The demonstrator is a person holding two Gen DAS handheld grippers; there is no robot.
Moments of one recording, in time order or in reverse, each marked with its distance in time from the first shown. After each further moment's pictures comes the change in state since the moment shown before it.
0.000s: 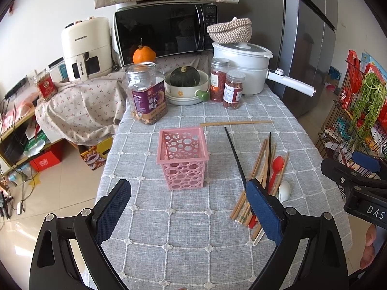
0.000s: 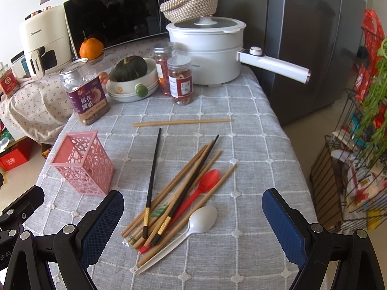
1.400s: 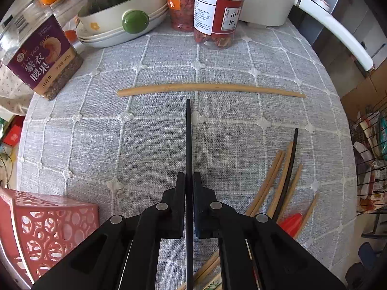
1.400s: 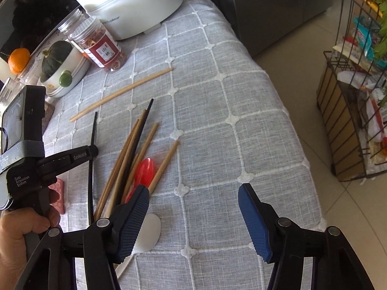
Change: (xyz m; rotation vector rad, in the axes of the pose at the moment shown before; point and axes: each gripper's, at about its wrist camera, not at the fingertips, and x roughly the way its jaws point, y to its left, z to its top) left arm 0.257 -0.114 0.066 -0.043 0.465 -0.006; right arm 0.117 -0.124 0.014 0.308 0.332 0.088
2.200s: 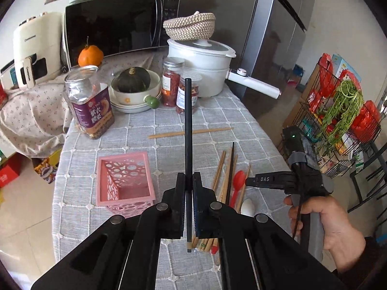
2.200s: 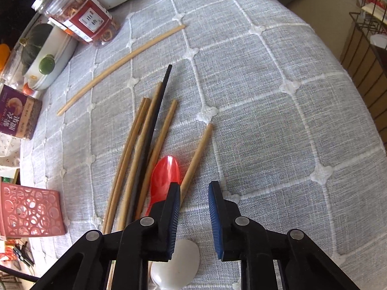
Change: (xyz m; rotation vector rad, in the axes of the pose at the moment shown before) left arm -0.190 0.088 -0.104 0.146 -0.412 -0.262; right arm 0.079 0.033 0.004 0.094 0.134 0.006
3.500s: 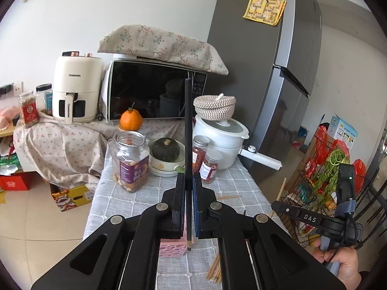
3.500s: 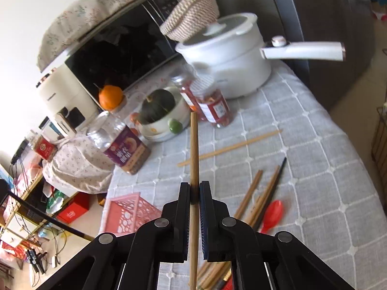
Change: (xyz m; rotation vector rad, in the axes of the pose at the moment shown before) left arm -0.112 0.054 0.018 -0.114 -0.390 0.048; right arm -0.147 0.086 -0.055 -0.191 -0.464 0.274
